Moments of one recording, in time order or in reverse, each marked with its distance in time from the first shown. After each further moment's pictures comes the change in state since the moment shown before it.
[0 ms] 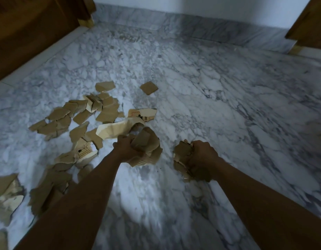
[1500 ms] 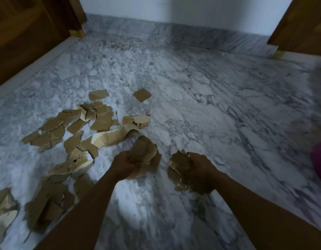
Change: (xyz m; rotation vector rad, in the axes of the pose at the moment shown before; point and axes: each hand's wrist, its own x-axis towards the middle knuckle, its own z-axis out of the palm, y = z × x) left_hand -0.030 -0.002 0.015 -0.268 -0.070 0.066; right_hand -0.034 0.020 0.006 0.199 -0.048 -0.136
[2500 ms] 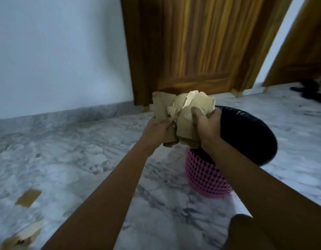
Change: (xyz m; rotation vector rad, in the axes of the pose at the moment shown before) left_hand -0.103 0.532 0.225 -0.378 -0.575 0.523; right_hand -0.221 0.073 -0.395 0.959 1.439 0.128
